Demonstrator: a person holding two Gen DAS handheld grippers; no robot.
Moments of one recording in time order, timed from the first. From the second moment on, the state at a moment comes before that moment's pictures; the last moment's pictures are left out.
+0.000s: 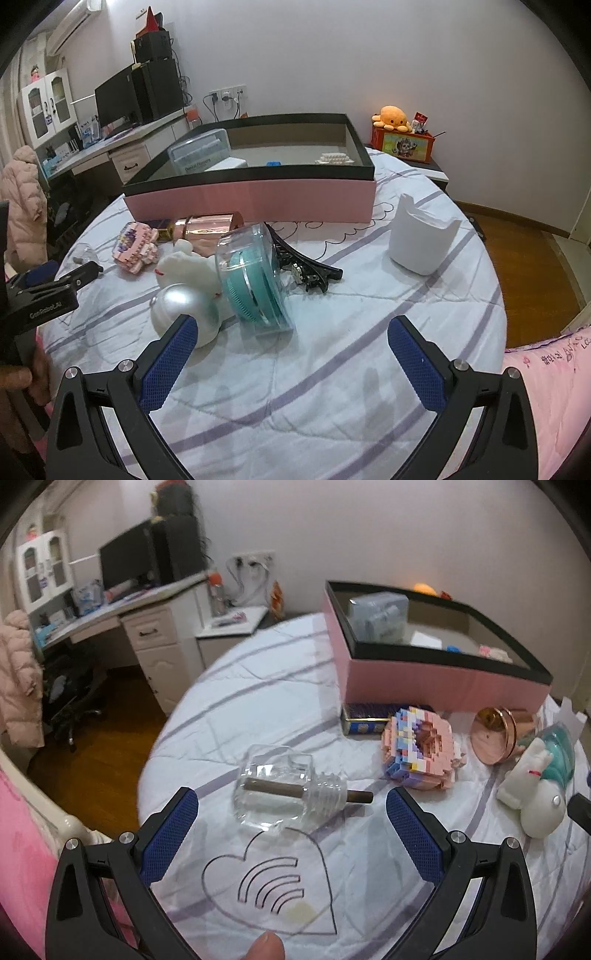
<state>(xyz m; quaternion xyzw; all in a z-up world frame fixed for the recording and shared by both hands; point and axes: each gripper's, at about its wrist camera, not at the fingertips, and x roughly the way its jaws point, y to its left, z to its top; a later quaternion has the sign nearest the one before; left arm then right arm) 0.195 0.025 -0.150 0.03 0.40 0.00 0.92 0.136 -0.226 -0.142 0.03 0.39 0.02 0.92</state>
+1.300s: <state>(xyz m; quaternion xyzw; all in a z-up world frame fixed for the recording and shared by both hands) 0.175 0.013 -0.133 0.02 0.39 -0.05 0.92 0.164 -0.222 -0.141 0.03 0.39 0.08 0.92</state>
